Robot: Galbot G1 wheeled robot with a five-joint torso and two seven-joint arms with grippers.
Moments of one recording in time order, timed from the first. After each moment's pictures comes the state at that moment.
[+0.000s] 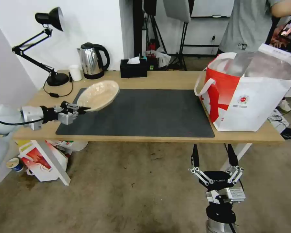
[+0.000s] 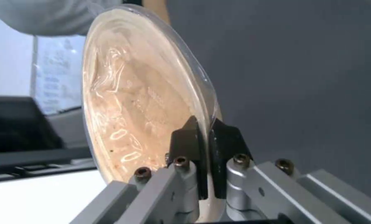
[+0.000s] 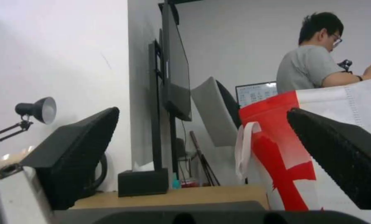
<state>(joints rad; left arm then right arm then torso) 0.76 -0.63 -0.48 -1.61 0.17 -0.60 0.89 -1.83 1.30 0.28 2.17 -0.13 0.82 0.38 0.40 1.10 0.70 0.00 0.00</state>
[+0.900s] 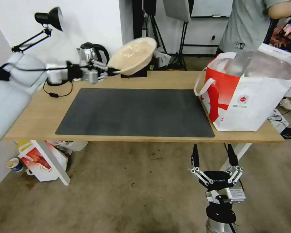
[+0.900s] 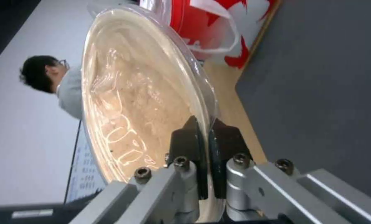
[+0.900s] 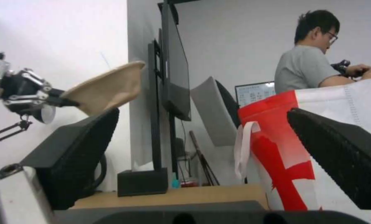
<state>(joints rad) -0.01 -0.71 0.23 -1.44 -0.14 -0.55 0.87 -1.83 1.30 0.28 2.17 -0.13 0.82 0.38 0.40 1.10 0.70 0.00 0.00</state>
